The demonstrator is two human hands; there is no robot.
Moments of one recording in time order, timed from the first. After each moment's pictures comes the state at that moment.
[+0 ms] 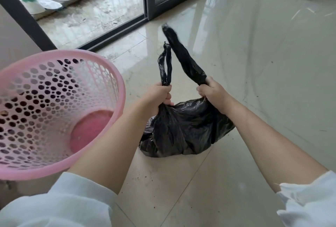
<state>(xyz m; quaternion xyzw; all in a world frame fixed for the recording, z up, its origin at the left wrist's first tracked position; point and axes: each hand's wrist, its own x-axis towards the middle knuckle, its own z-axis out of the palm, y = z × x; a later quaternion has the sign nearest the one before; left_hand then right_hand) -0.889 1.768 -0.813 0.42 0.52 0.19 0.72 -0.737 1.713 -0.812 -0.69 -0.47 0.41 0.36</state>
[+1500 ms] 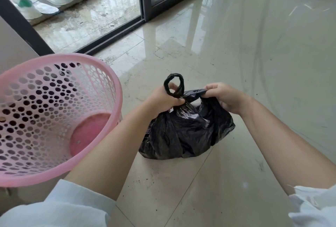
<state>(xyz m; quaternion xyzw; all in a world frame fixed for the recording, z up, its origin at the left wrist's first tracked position) -0.886 1.758 -0.807 0.65 0.50 0.09 0.56 -0.709 1.706 -0.810 -0.64 -0.37 0.59 0.31</state>
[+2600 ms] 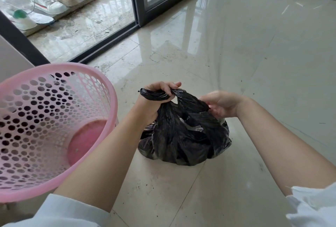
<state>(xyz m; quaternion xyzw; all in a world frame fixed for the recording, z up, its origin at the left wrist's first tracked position) -0.893 1.762 -0.822 0.51 0.28 0.35 0.73 -0.701 1.700 -0.810 -0.64 -0.30 0.67 0.22</state>
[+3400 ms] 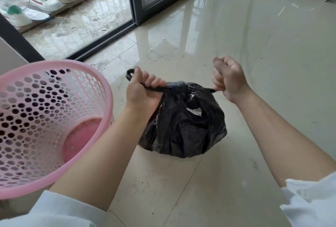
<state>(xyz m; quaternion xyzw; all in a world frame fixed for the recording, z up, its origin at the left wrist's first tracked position) -0.884 1.759 -0.787 0.11 0.27 0.48 0.82 -0.694 1.707 -0.783 -0.58 -0.35 0.42 0.61</state>
